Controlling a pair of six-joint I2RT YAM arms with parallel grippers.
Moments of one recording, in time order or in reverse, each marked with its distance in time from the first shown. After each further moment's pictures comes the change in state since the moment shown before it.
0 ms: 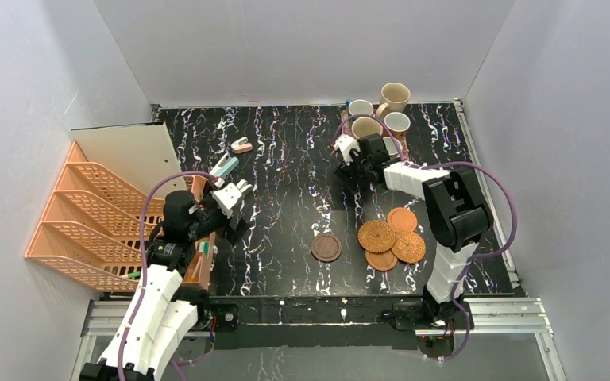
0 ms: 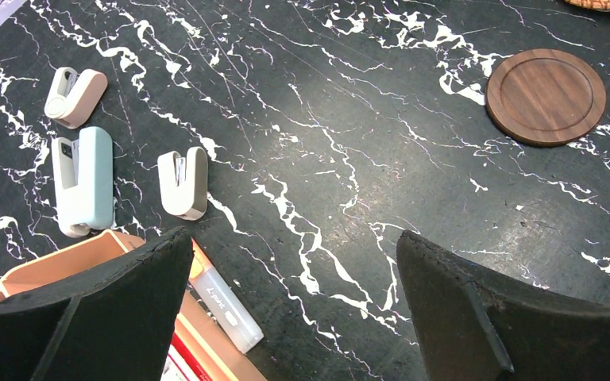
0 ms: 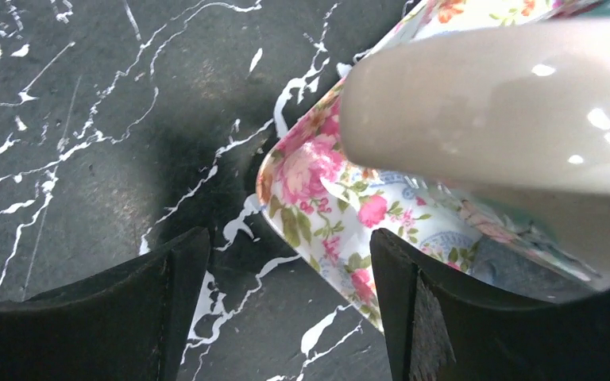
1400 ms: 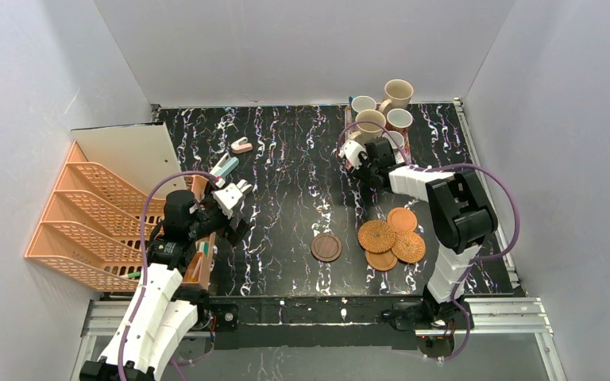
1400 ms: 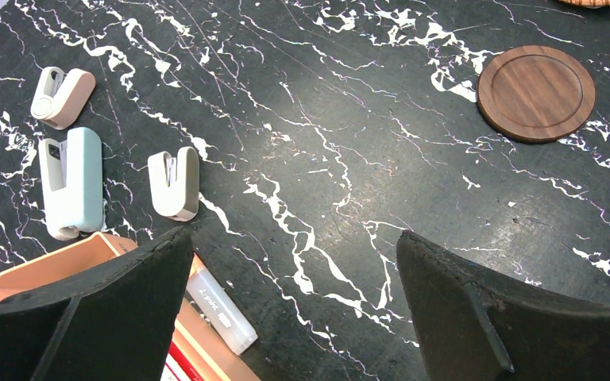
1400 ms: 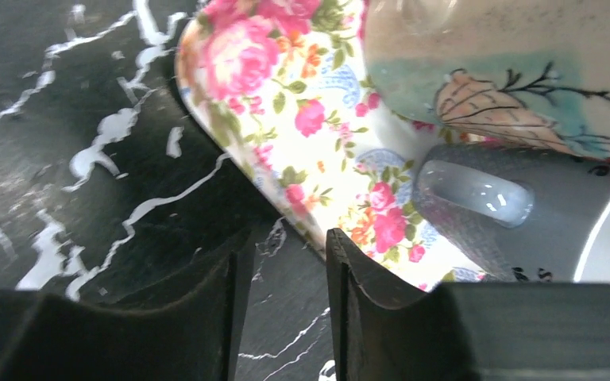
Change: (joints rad) left arm 0.000 0.008 0.000 -0.006 0.019 0.002; right arm -0.037 -0.030 -0.069 0.044 0.186 -0.222
